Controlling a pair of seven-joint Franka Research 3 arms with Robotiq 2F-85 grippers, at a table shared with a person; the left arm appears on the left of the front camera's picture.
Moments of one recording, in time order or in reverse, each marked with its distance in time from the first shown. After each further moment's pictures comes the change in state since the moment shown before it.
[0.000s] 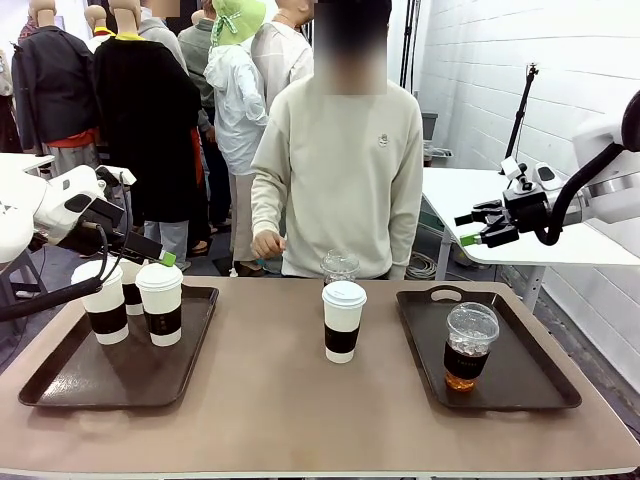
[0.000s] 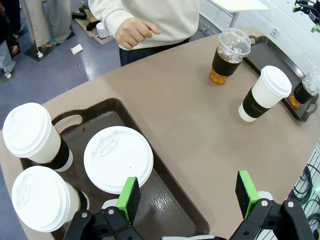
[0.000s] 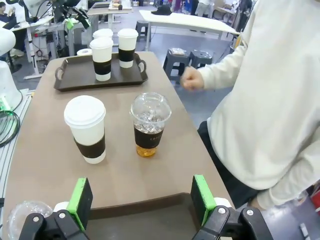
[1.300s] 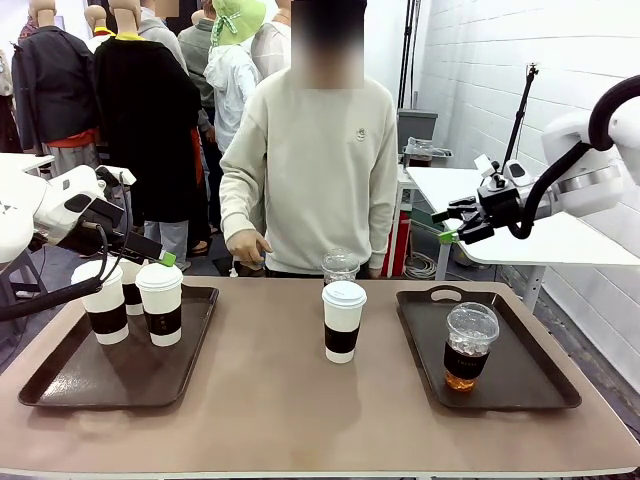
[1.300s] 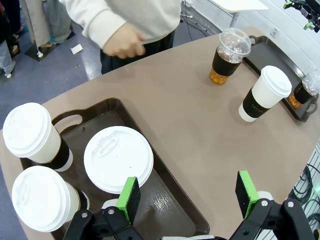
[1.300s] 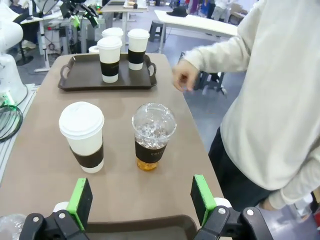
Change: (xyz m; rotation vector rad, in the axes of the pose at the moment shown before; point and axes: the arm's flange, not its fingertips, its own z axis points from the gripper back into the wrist) left arm 0.000 0.000 0.000 0.000 0.000 0.000; right arm 0.015 -0.026 -0.048 0.081 0.004 0.054
